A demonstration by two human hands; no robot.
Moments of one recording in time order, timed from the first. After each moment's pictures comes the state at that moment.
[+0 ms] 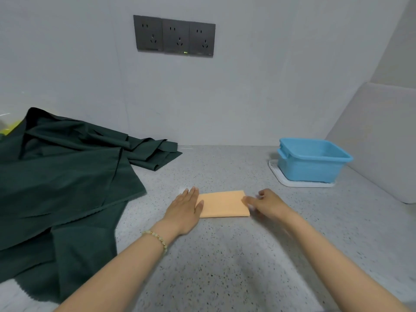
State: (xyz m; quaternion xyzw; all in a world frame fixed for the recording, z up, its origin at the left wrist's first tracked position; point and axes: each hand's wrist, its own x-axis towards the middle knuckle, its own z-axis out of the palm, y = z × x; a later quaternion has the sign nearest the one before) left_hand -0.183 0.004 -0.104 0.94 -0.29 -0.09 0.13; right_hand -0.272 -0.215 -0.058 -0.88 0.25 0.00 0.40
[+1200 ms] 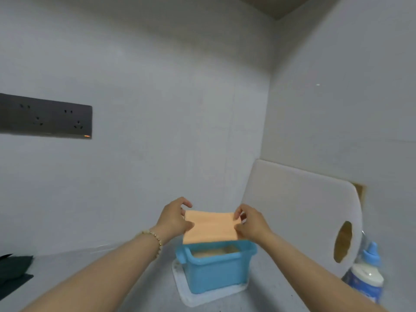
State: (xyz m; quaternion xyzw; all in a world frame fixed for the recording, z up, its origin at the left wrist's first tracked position) left_hand -0.106 -0.305 0.066 0.82 -0.37 -0.03 0.45; right_hand -0.242 -0.480 0.065 -0.89 0.27 -0.24 0.26
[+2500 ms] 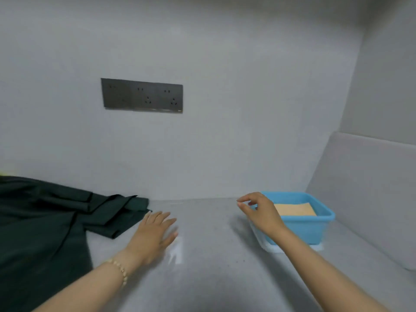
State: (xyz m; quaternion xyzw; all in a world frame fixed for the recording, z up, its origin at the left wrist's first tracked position) left_hand -0.087 -0.050 -0.050 0.94 -0.32 0.10 0.05; right_hand -0.189 -0.328 0.005 -0.89 0.10 -0.28 0.34
